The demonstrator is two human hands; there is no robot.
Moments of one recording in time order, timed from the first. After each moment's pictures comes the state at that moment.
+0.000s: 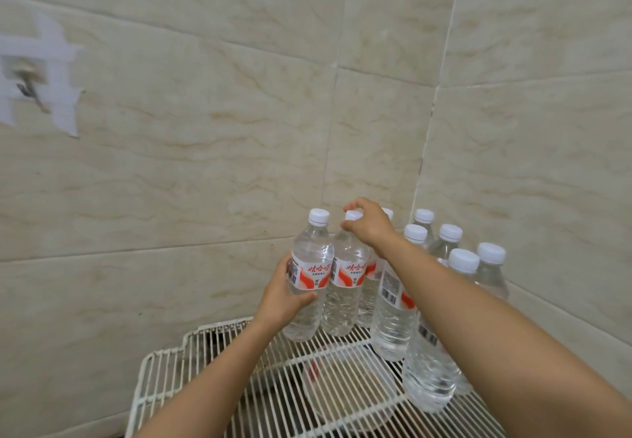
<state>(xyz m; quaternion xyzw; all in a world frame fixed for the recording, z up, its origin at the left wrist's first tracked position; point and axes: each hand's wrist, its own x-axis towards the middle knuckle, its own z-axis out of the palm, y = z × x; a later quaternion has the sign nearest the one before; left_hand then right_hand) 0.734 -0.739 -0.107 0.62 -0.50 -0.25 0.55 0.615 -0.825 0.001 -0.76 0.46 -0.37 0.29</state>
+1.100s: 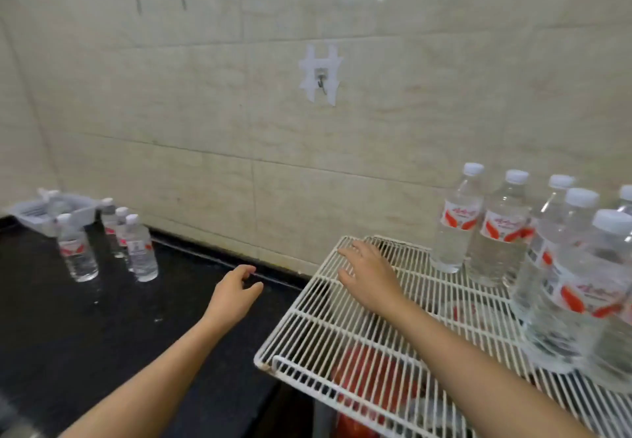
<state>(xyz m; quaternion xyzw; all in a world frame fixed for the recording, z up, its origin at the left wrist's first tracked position) 0.688 -0.406 -0.156 0.88 -0.12 0.01 0.45 0.609 -0.616 -0.119 -0.98 0.05 -0.16 0.14</state>
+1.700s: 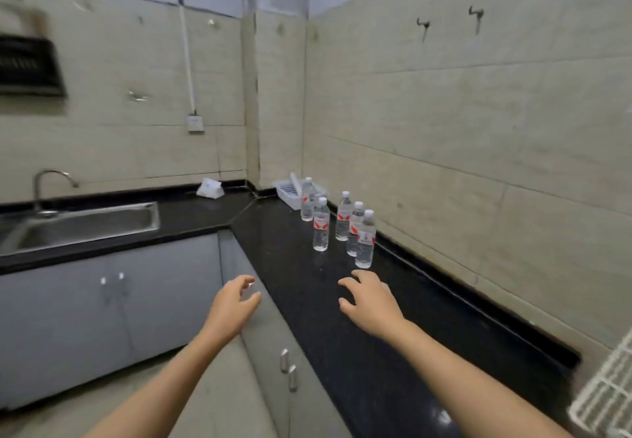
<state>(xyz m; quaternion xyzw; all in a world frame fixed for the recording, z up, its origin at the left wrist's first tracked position) 0.615 -0.004 -0.170 0.88 0.14 0.17 0.43 0.673 -0.228 -0.146 -0.96 -0.23 -0.04 0.14</state>
